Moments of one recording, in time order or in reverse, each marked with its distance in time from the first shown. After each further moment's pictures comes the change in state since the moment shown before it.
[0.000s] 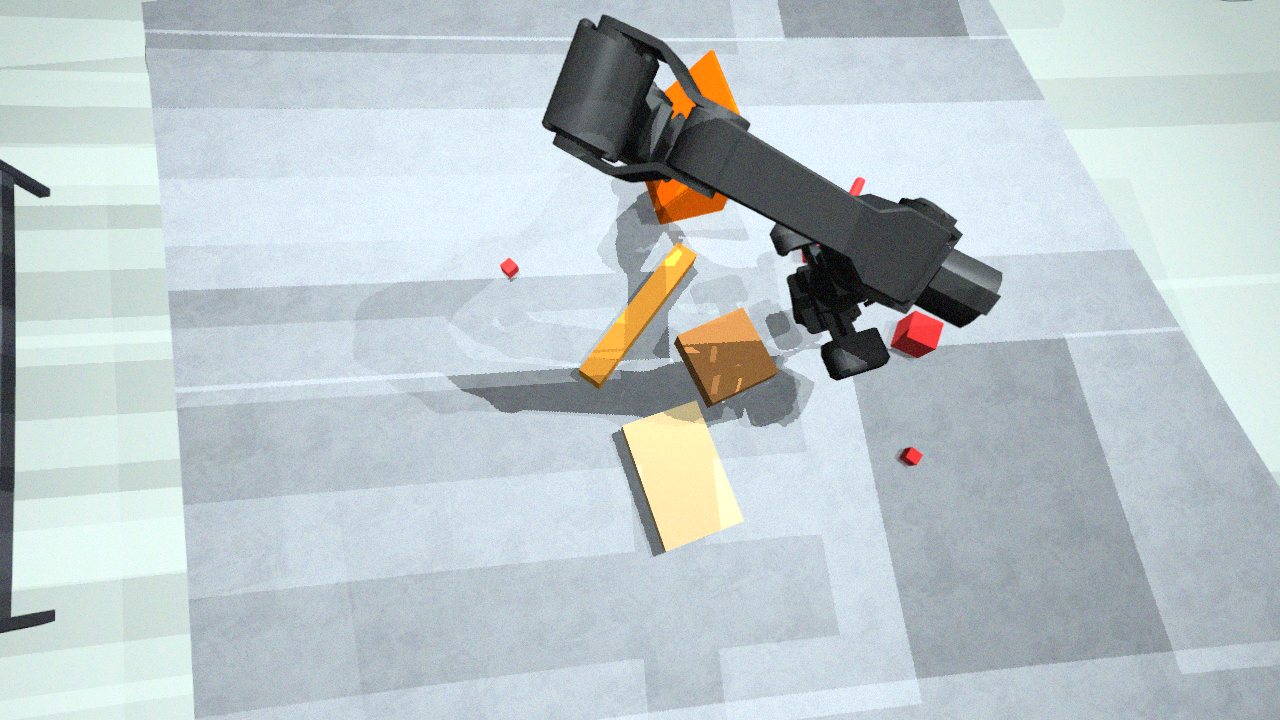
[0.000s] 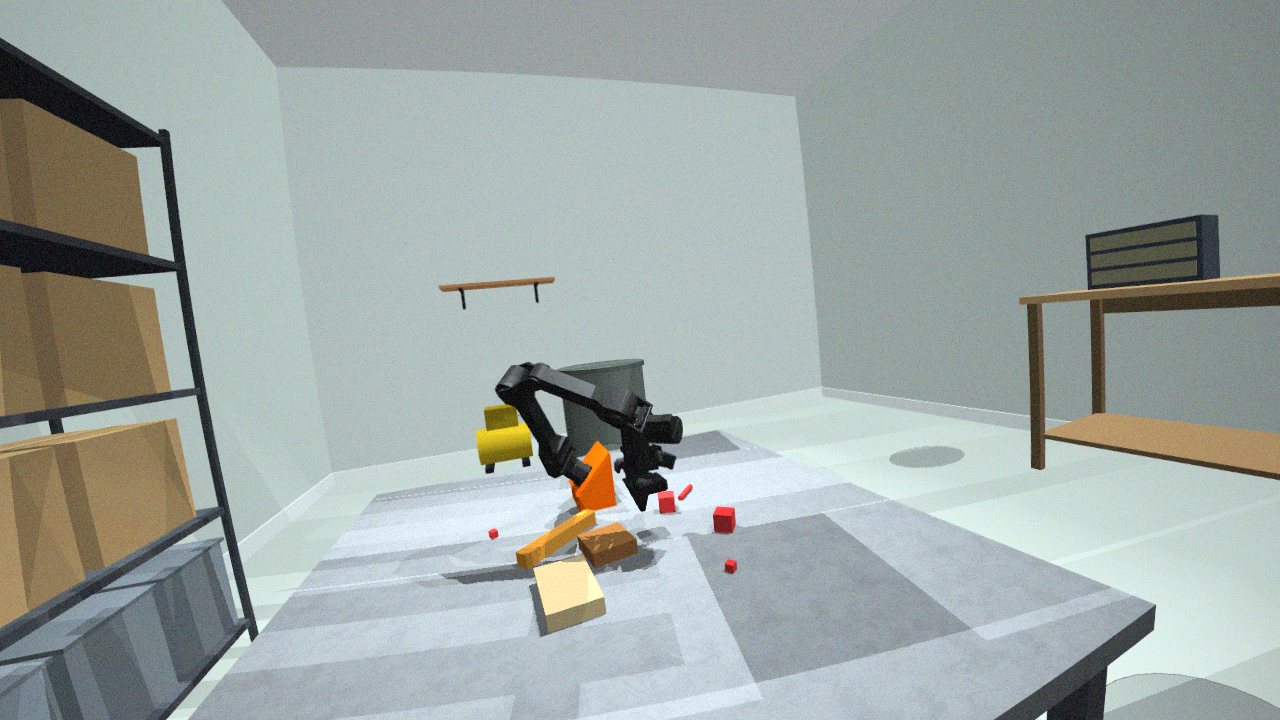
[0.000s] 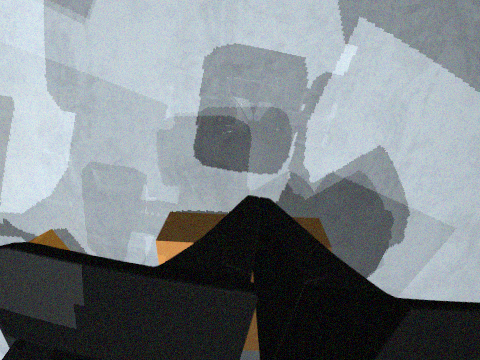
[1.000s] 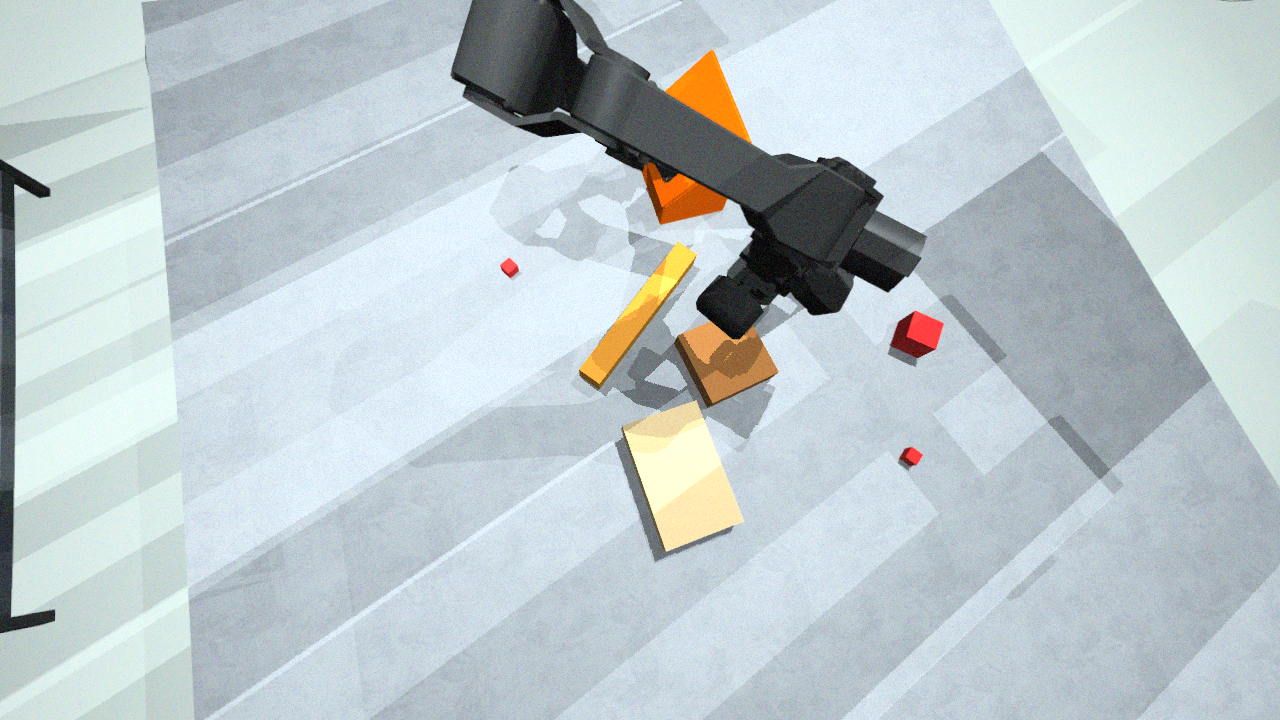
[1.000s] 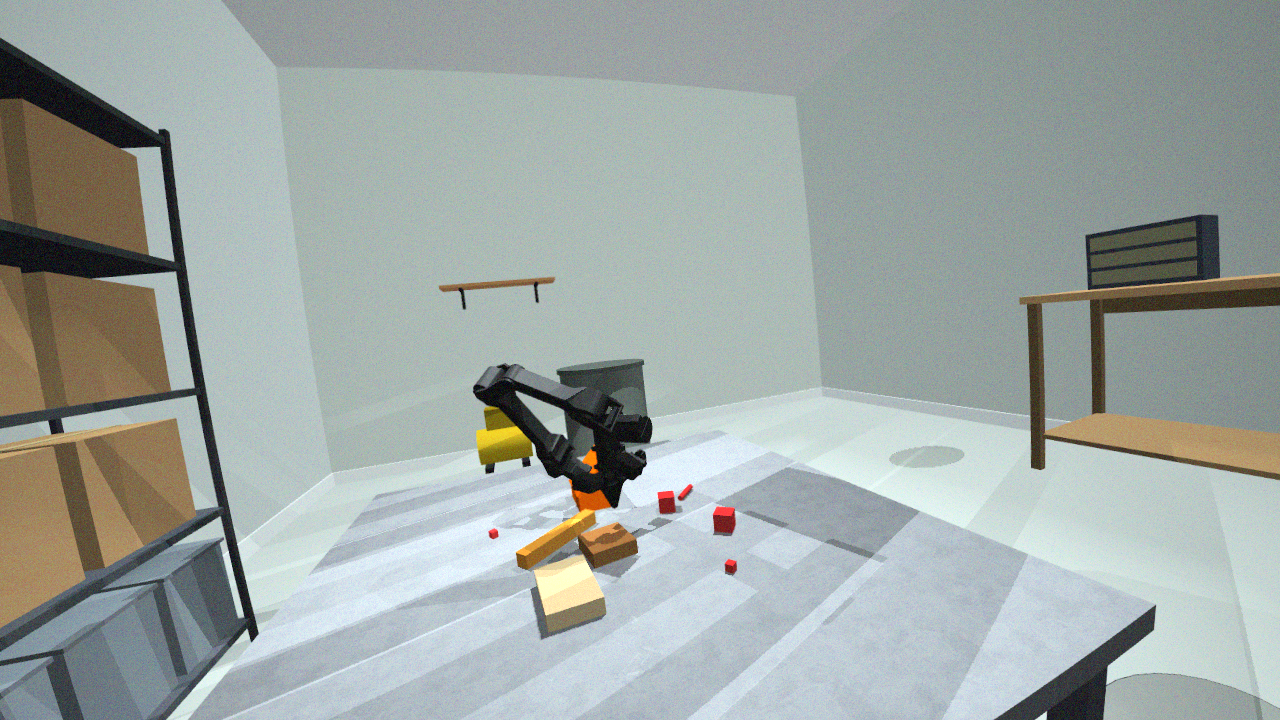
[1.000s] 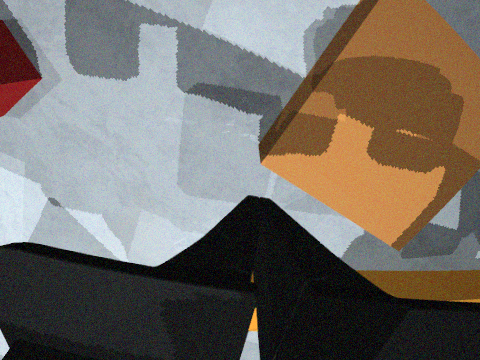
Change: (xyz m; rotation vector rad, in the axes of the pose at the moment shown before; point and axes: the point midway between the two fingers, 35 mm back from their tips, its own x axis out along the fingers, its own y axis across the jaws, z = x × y) arm 0.000 0.051 -0.049 1.032 0.006 0.004
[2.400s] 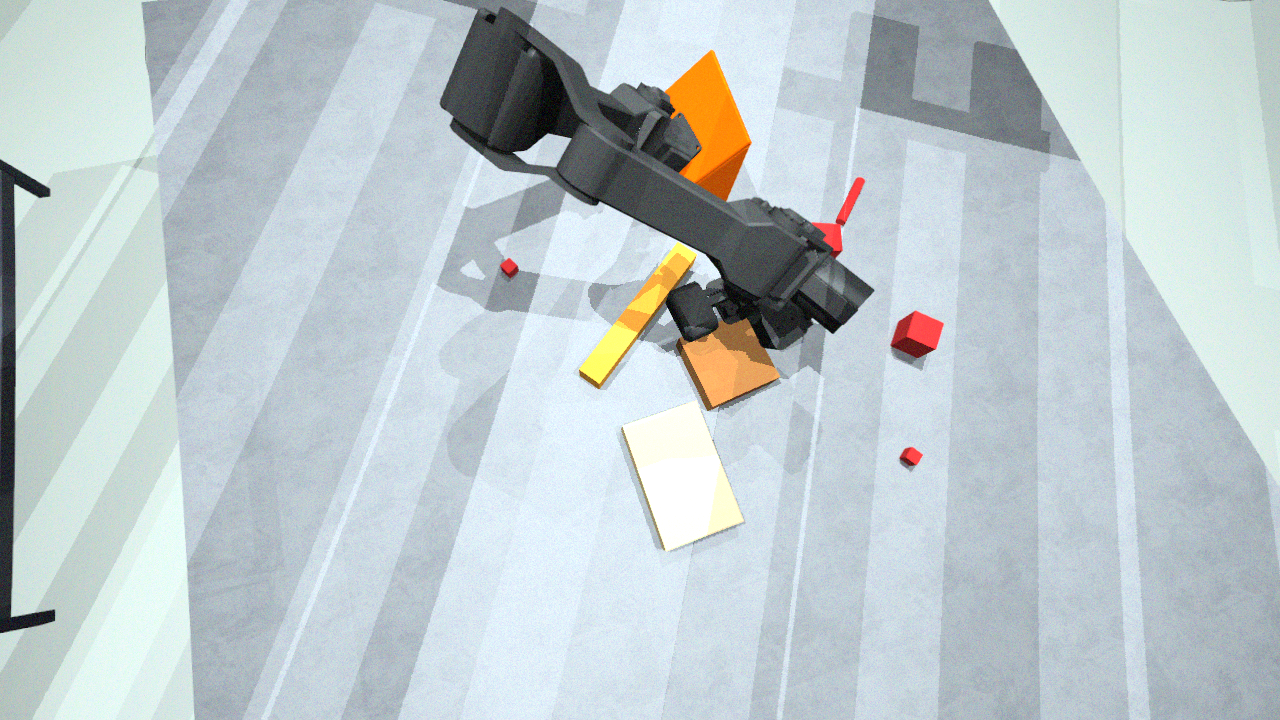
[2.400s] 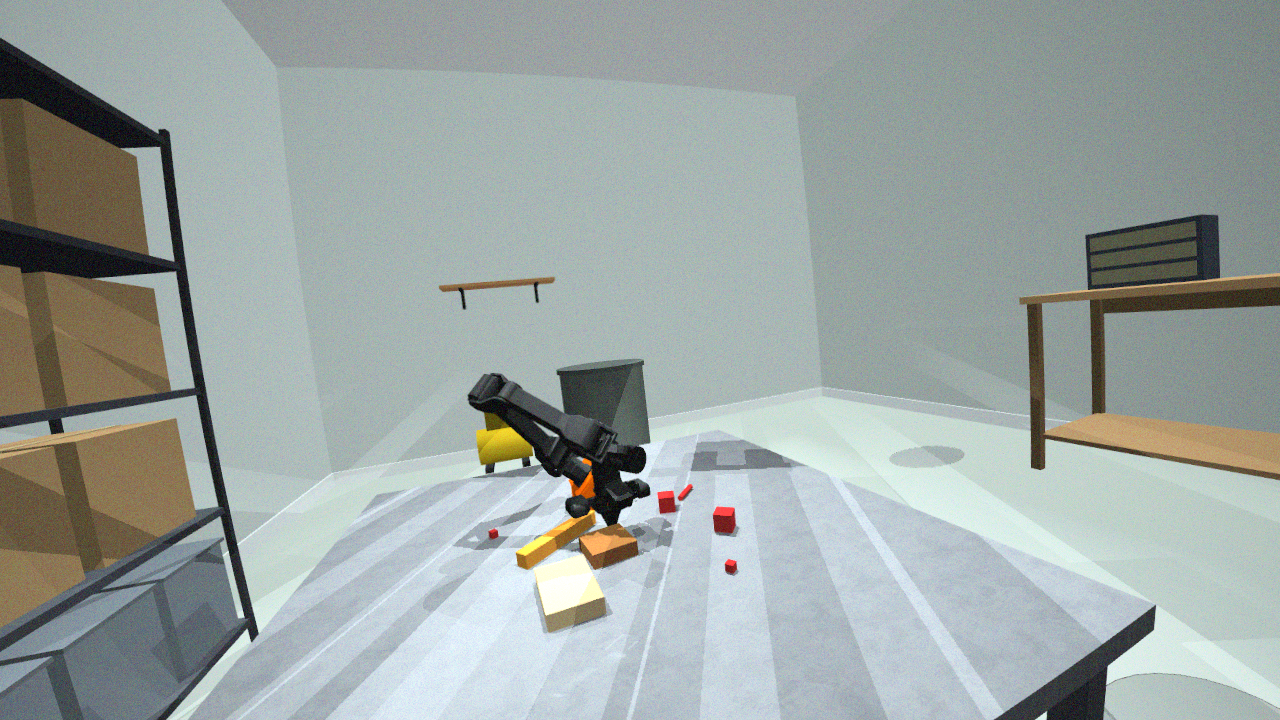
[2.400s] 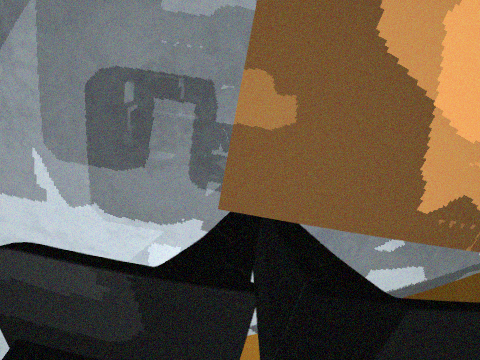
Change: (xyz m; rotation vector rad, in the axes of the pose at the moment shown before) arm 0.056 -0.012 -0.004 0.405 -0.001 0.006
